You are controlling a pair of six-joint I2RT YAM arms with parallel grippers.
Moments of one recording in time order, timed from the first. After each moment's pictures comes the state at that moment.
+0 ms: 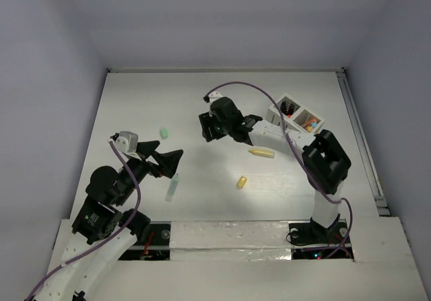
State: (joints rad) left arm -0.54 0.29 0.64 -0.34 0.03 -0.36; right arm 0.81 1.93 1.46 -0.16 0.06 0.29
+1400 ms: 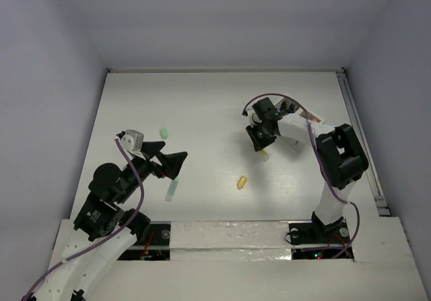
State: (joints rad) left arm -0.55 0.31 0.64 -0.34 0.08 -0.36; right arm 0.47 1.84 1.21 -0.58 -0.09 -0.10
